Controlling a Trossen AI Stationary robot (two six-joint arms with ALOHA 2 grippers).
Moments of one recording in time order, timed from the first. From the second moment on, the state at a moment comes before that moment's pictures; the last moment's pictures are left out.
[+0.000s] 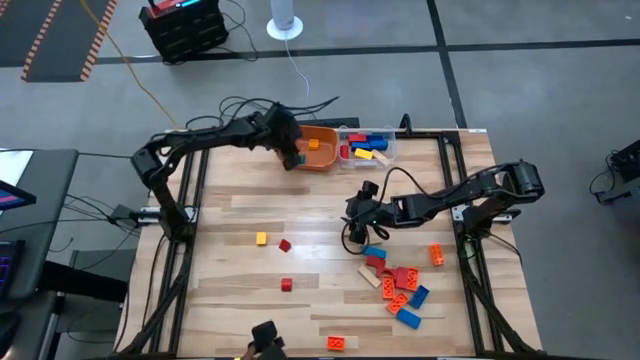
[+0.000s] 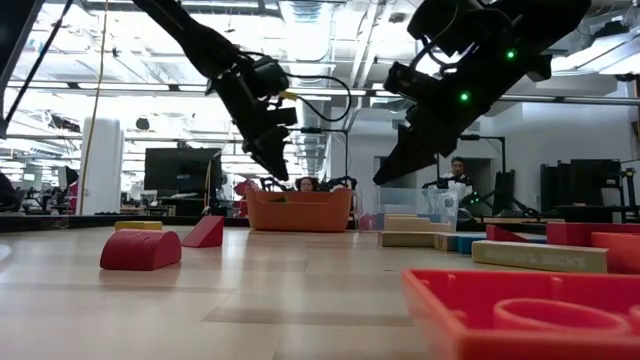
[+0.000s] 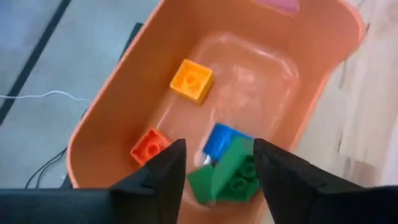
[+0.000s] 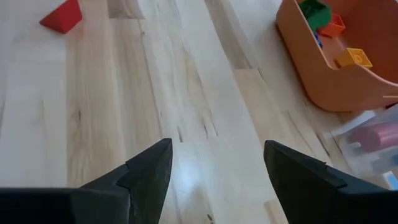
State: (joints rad) left arm 0.65 1.74 1.26 -0.38 -0.01 0.29; right arm 0.07 1.56 0.76 0.05 0.43 0.06
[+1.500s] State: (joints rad) left arm -0.10 1.46 0.83 -0.68 -0.08 -0.24; right arm 0.10 1.56 0.76 0.10 0.47 0.08
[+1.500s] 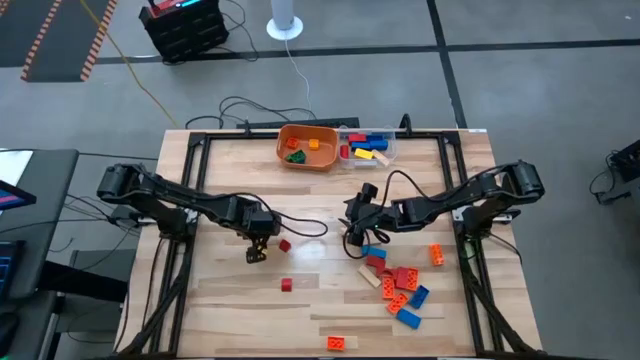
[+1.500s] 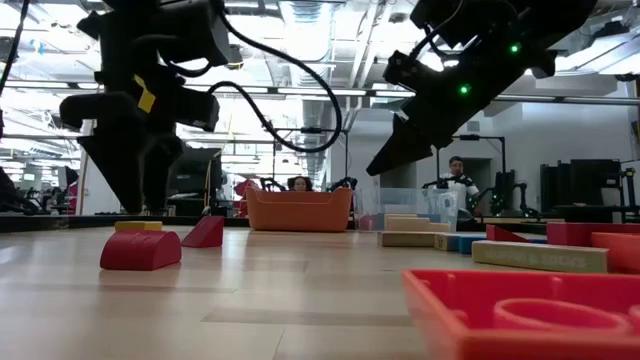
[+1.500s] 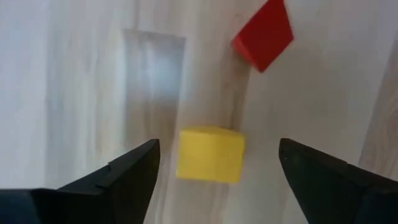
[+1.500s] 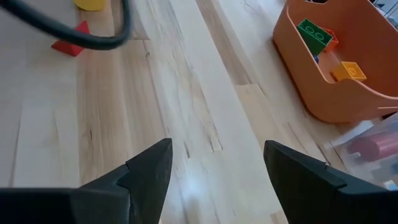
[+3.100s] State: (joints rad) left arm 0.51 1.46 1.02 -0.27 -0.07 0.29; right arm 0.09 1.56 0.76 0.12 0.47 0.09
